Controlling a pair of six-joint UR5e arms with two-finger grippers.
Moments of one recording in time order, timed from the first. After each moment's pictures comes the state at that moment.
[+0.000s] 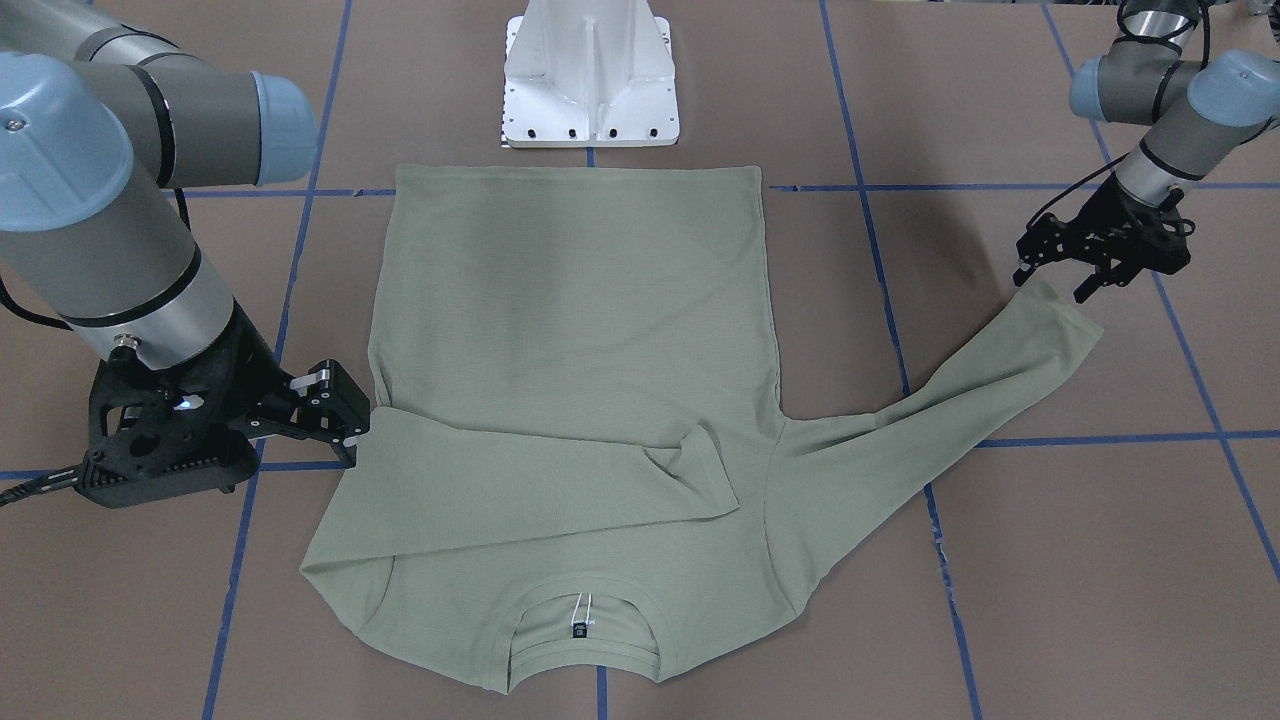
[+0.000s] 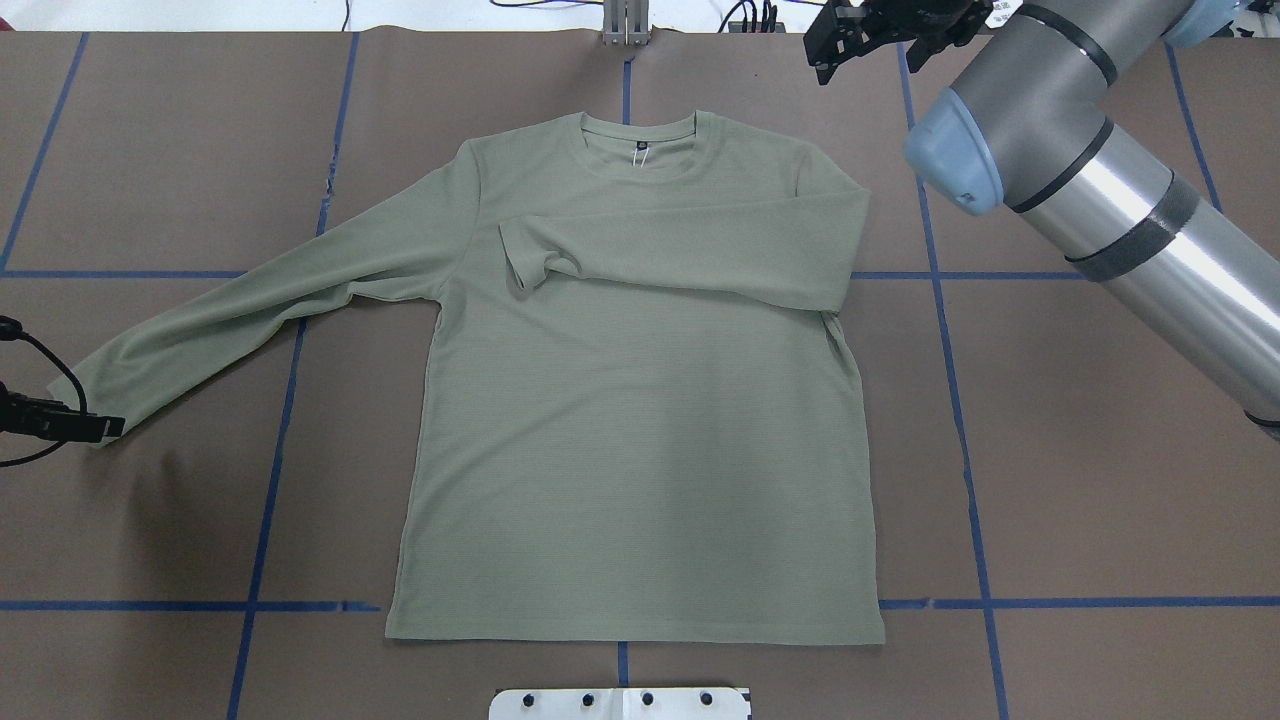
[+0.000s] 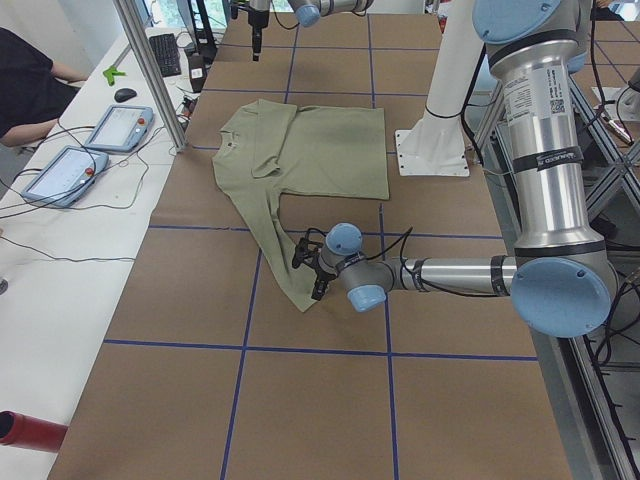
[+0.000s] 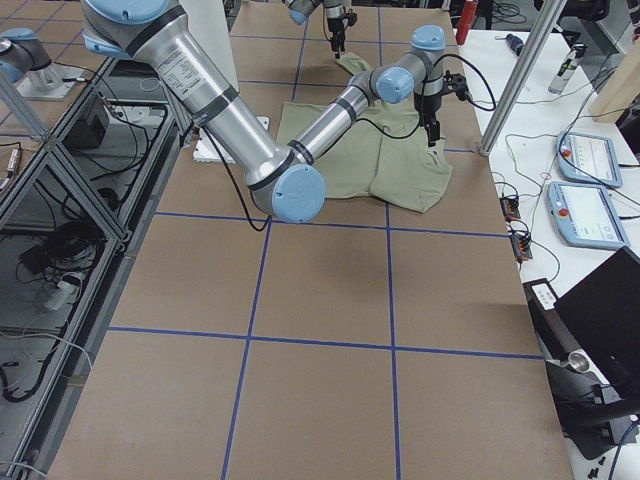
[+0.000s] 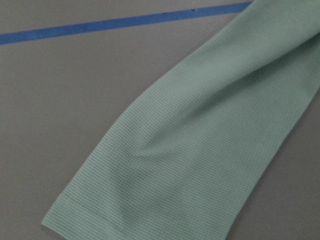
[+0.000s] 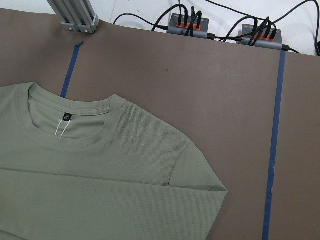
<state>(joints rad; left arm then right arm) -0.83 -1.34 -1.62 -2.65 -2.01 -0.80 1.02 -0.82 1.57 -1.60 2.07 0.68</state>
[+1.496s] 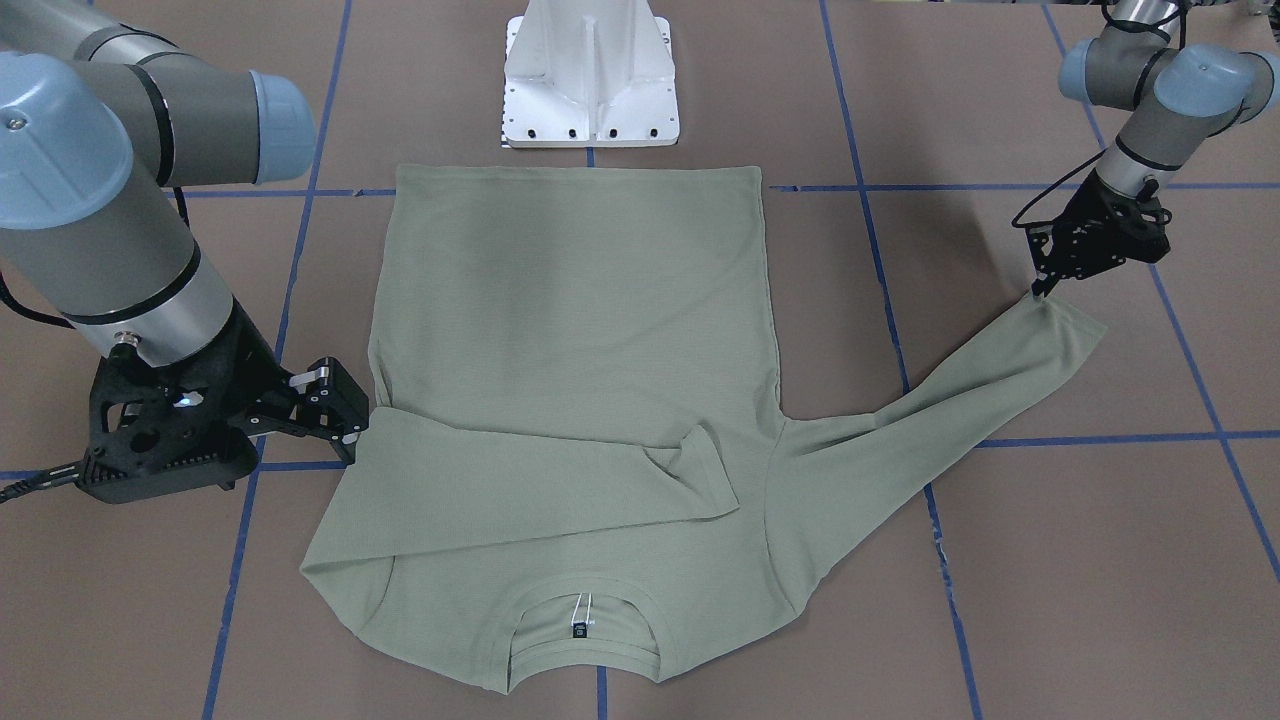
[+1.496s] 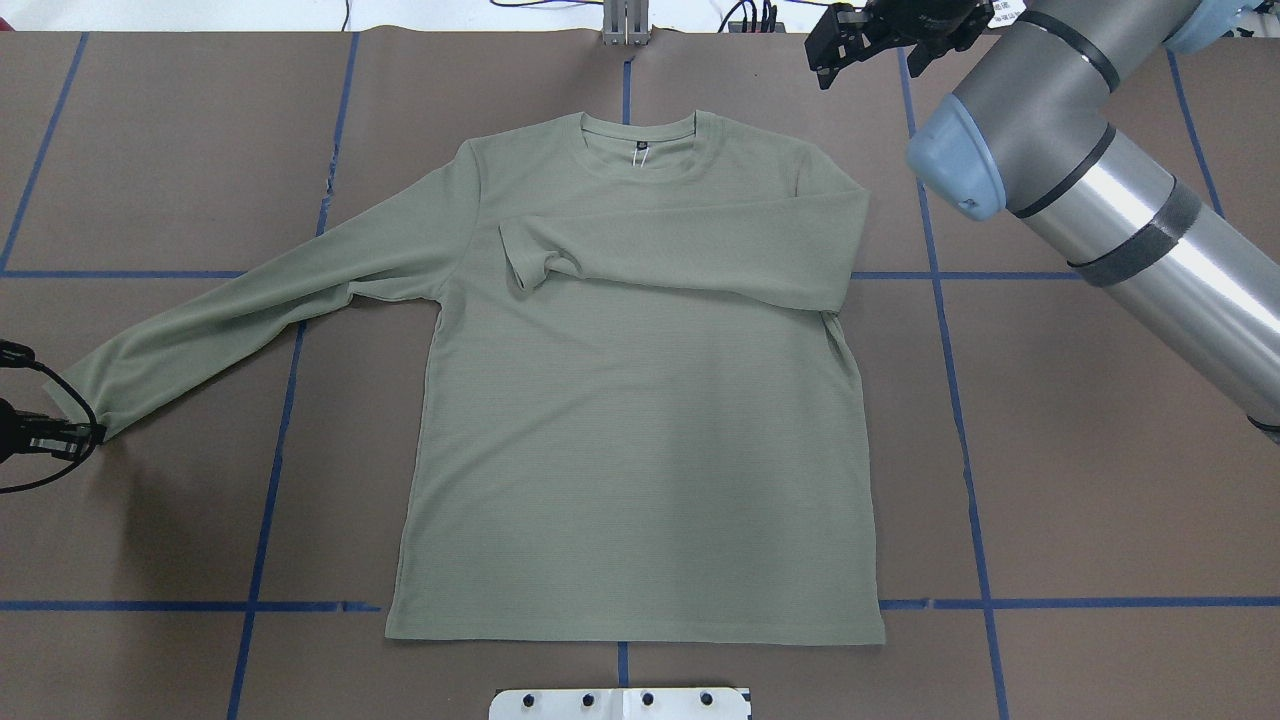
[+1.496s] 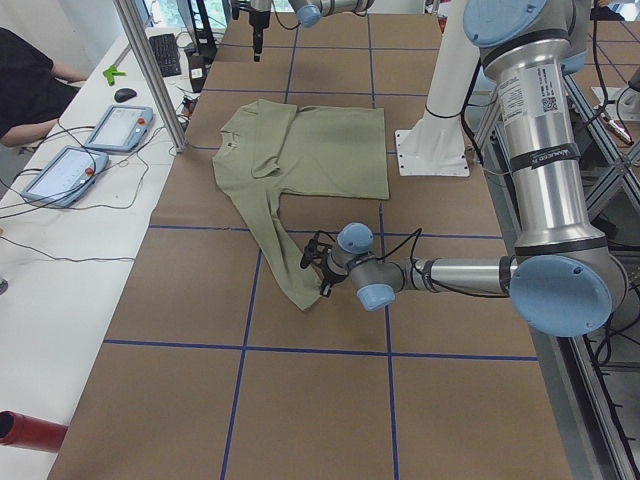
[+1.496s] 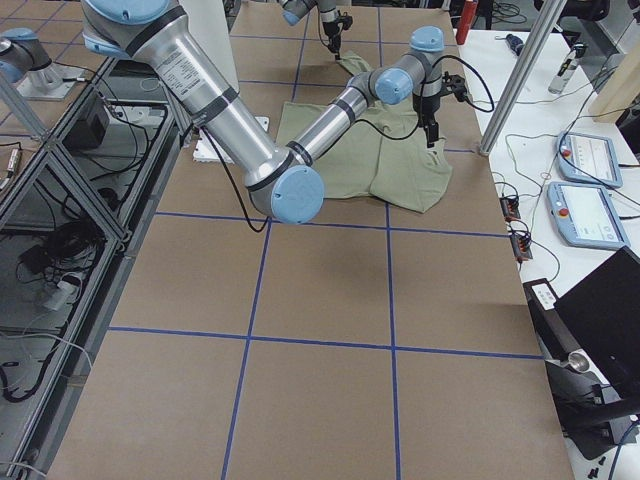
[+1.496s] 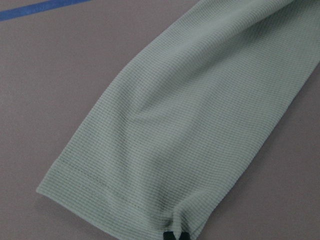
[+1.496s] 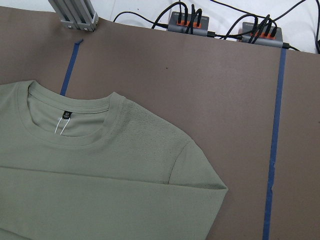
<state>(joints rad) -0.77 -1.31 -1.64 -2.65 -1.92 -0.79 1.01 -0.82 1.57 -1.60 2.07 0.68</state>
